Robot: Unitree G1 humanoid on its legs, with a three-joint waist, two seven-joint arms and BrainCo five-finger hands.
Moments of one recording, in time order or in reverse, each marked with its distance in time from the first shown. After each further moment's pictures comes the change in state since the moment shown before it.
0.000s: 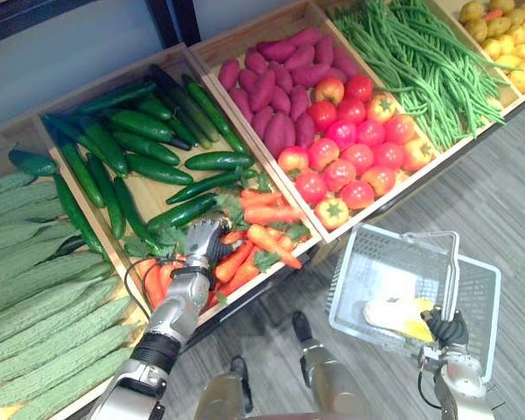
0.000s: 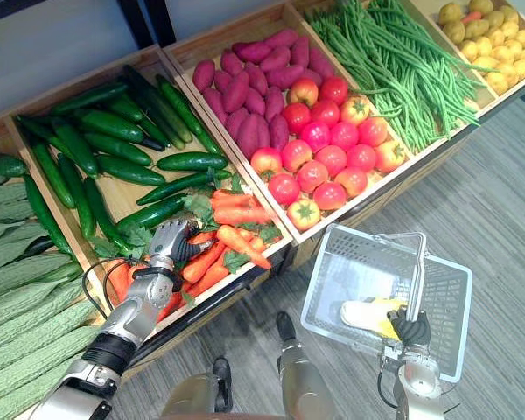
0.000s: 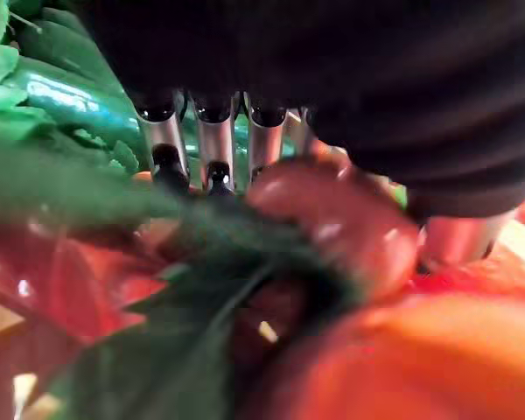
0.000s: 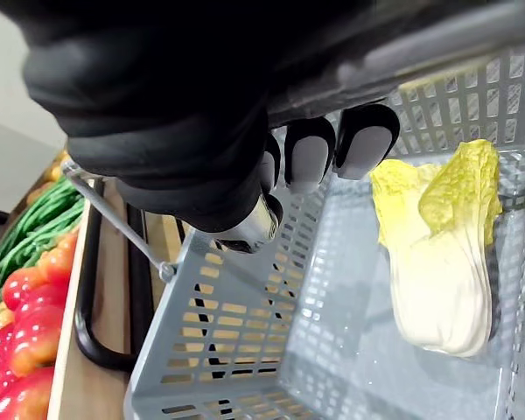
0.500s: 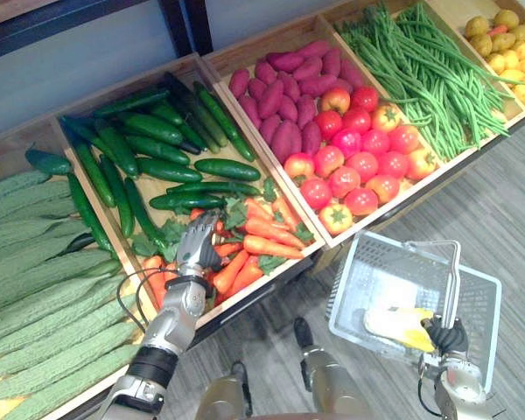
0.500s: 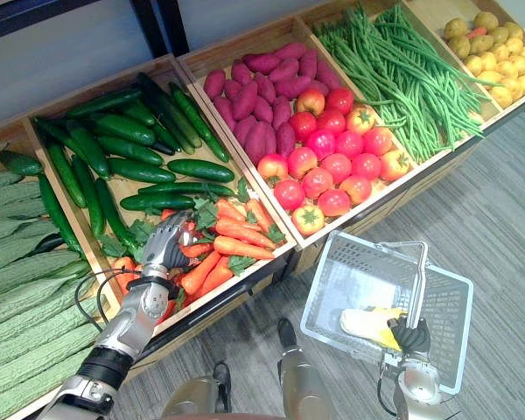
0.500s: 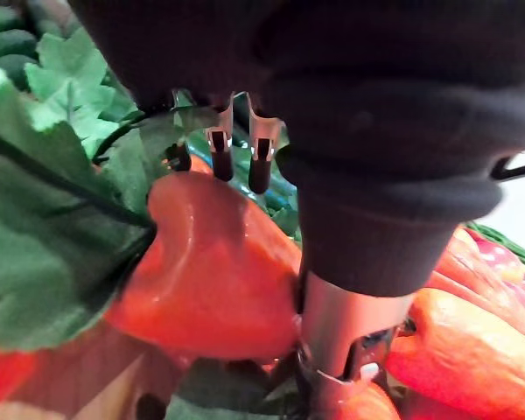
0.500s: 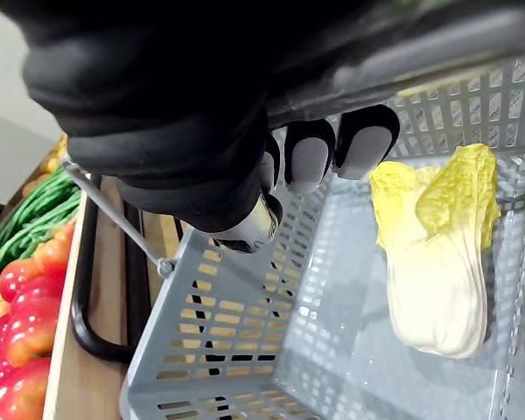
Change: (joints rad) left arm 0.020 0.012 0.026 -0.039 0.014 -0.008 0.025; right arm 0.019 -0.003 0.000 0.000 -0.001 0.019 0.000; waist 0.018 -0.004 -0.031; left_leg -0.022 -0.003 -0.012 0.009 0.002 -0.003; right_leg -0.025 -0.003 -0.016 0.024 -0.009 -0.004
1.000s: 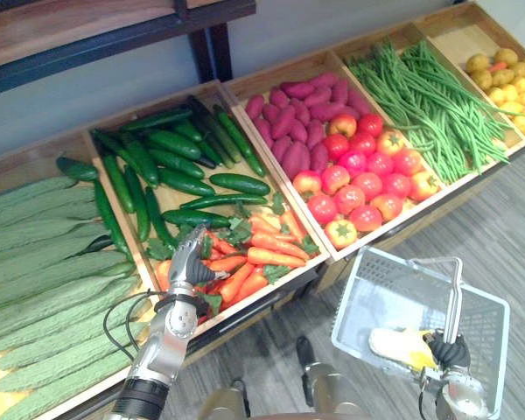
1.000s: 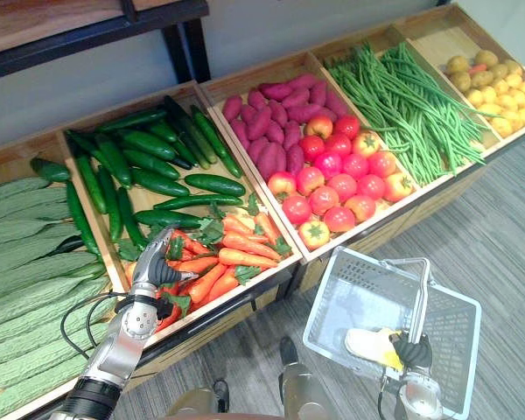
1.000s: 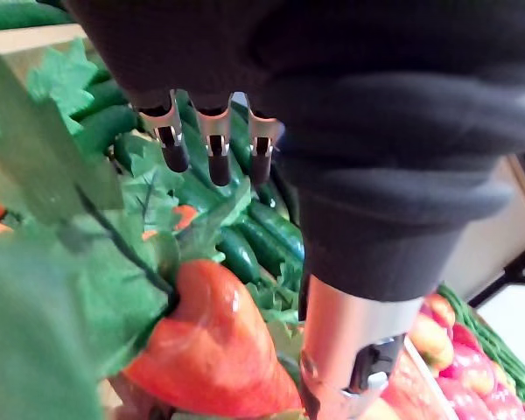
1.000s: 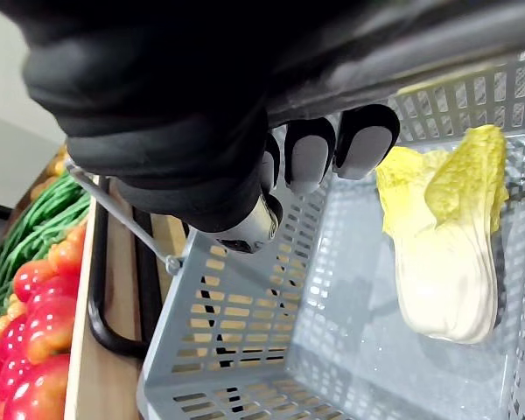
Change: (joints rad) left arm 0.175 -0.029 0.048 -0.122 -0.210 -0.017 -0.049; right arm 0.041 0.029 -0.011 0.000 -0.018 0.013 0.002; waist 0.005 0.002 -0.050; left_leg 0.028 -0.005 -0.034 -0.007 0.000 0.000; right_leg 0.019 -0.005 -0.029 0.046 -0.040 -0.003
